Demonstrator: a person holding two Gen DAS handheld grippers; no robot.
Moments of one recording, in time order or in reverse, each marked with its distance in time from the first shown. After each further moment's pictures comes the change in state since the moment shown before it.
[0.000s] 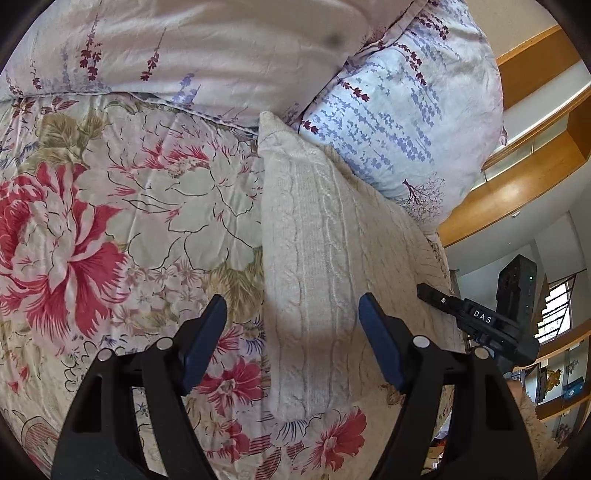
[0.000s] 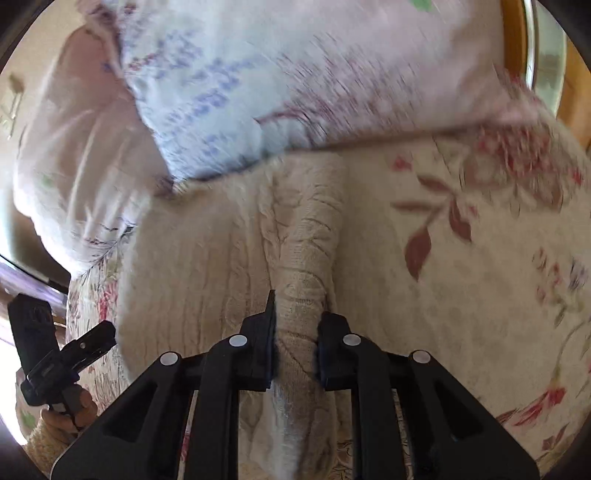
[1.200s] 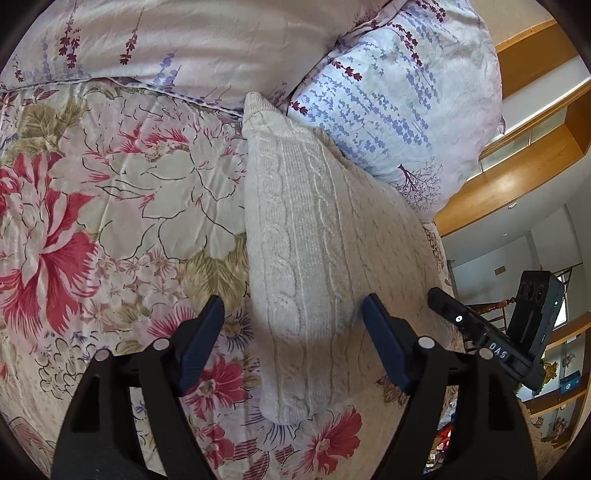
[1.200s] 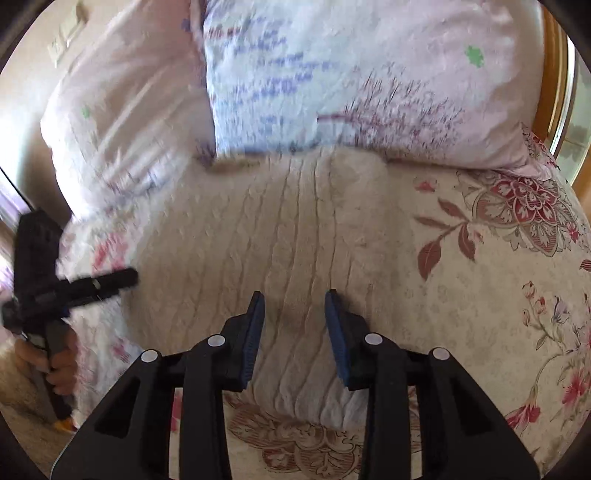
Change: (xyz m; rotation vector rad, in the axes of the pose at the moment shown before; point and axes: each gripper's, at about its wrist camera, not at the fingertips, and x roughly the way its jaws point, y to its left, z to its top) left arm 0.013 -0.007 0.003 0.007 0.035 -0.030; right arm -0.030 0.027 -0.027 -0.260 -0.081 -0.017
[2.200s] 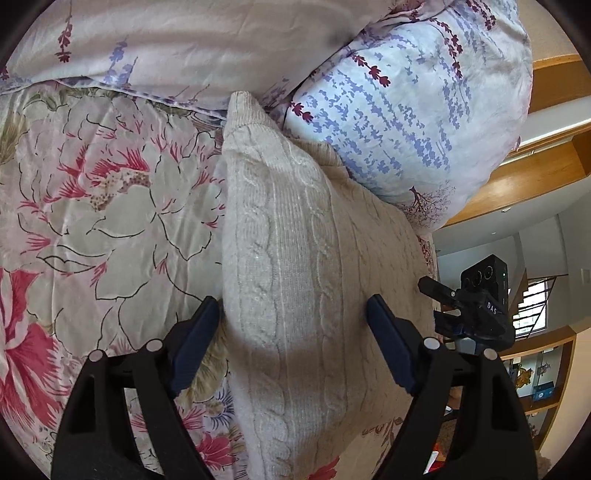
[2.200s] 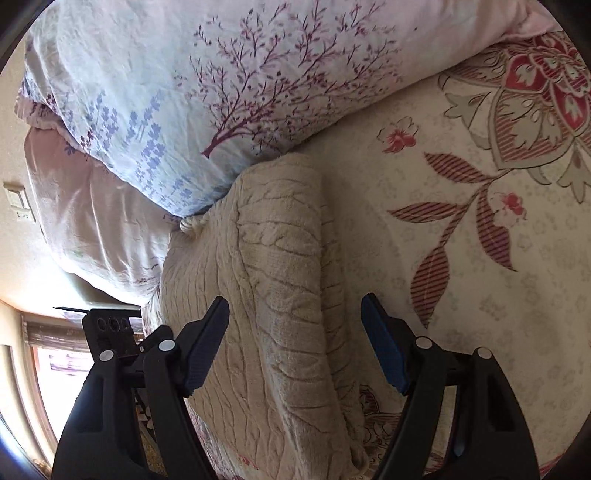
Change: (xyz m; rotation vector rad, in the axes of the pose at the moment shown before) left arm 0.044 0.002 0.061 -0.076 0.122 -0.063; right arm 0.071 -0.093 0.040 0.492 0.228 0.331
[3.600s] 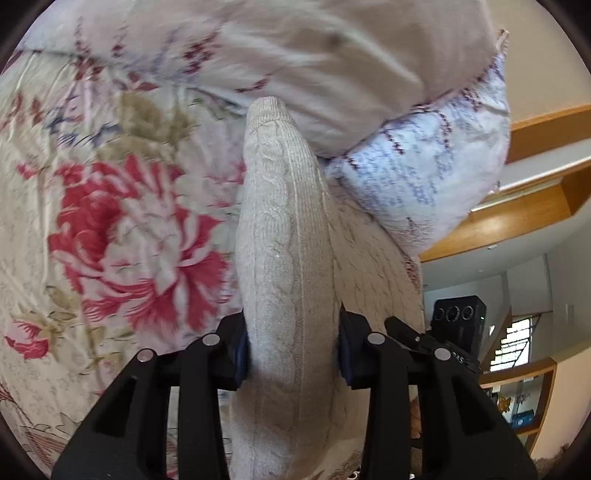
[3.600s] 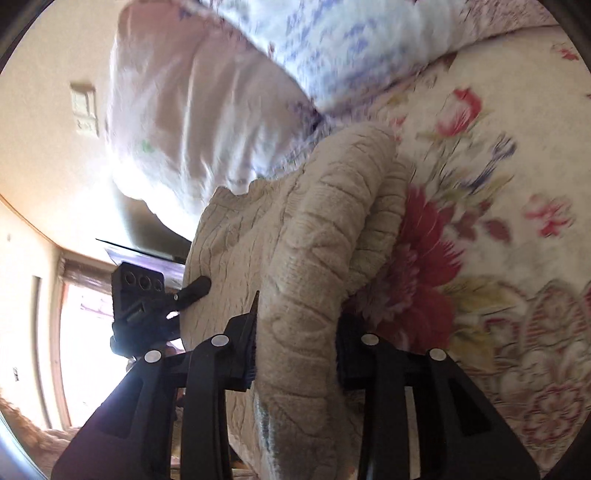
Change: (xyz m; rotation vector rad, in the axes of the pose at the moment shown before) left arm -0.115 0.087 -0.065 -0.136 -0.114 -0.009; right arm 0.086 0.107 -0.090 -0.193 0.067 0.212
